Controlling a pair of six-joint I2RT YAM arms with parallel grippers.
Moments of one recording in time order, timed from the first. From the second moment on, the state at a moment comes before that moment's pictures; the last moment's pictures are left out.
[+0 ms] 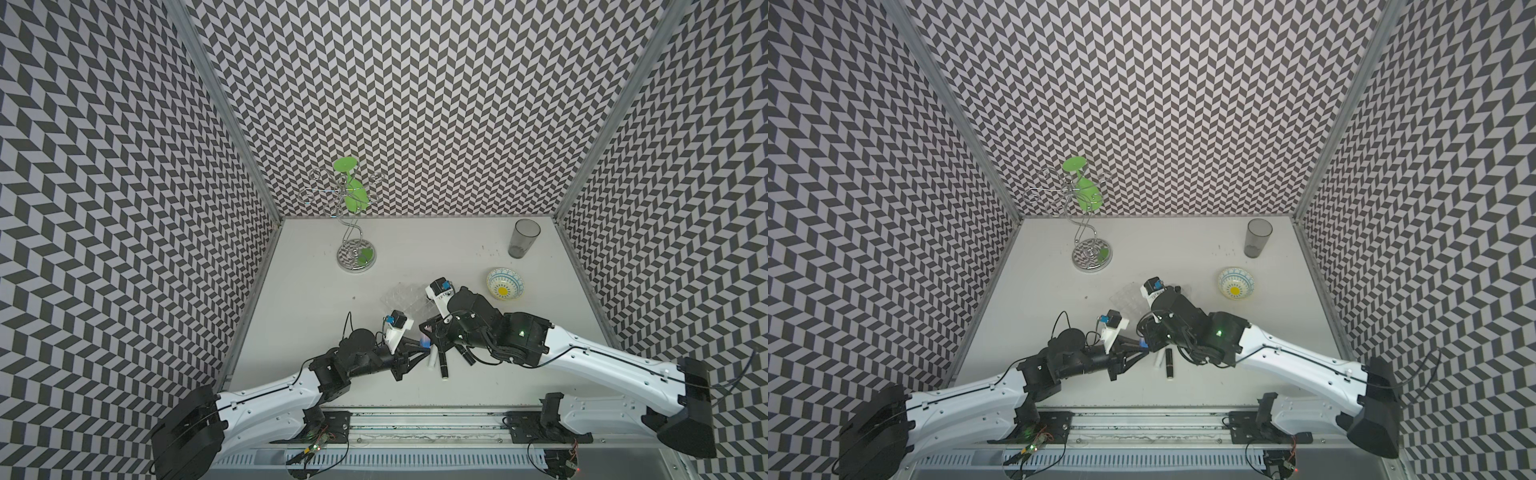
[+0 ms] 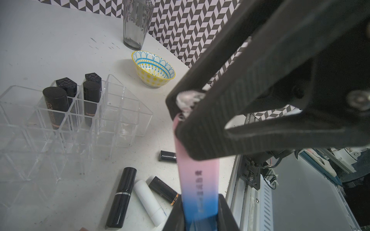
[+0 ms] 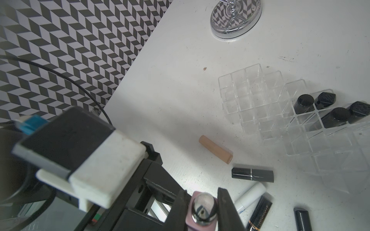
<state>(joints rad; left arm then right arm) -0.97 0.94 0.28 0.41 0.30 -0.44 1.07 1.21 1.03 -0.53 0.05 0.55</state>
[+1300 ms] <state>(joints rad) -0.92 0.88 0.27 0.36 0.10 -0.49 0.80 1.43 0.84 0.03 0.36 0.38</state>
